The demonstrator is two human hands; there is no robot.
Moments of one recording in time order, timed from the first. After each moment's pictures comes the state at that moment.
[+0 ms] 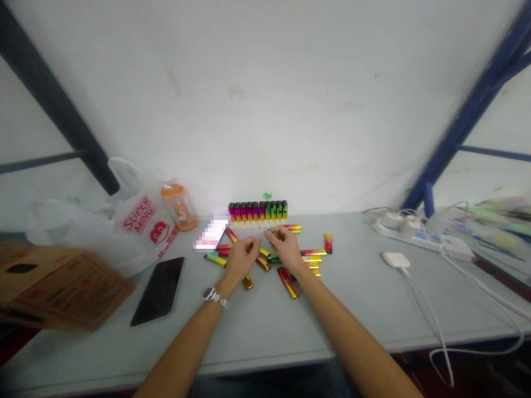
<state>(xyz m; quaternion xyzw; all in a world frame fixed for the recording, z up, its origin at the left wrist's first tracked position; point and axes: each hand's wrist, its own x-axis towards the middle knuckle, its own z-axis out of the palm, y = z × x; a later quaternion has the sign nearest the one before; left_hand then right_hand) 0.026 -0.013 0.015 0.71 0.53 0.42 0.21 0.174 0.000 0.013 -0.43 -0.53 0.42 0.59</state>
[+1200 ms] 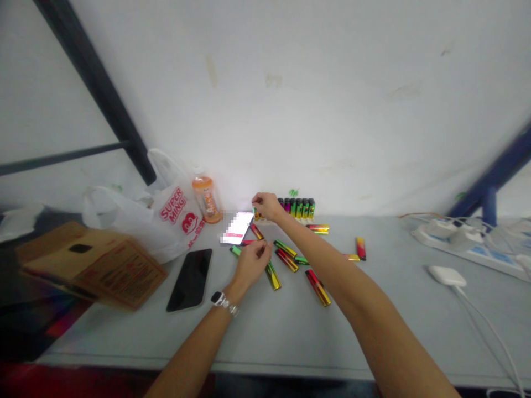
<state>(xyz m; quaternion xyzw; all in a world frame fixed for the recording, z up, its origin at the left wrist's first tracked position) -0.022 -0.021 0.002 0.69 0.56 0.41 0.20 0.066 0.144 0.053 -0.38 -0.77 0.27 0.44</state>
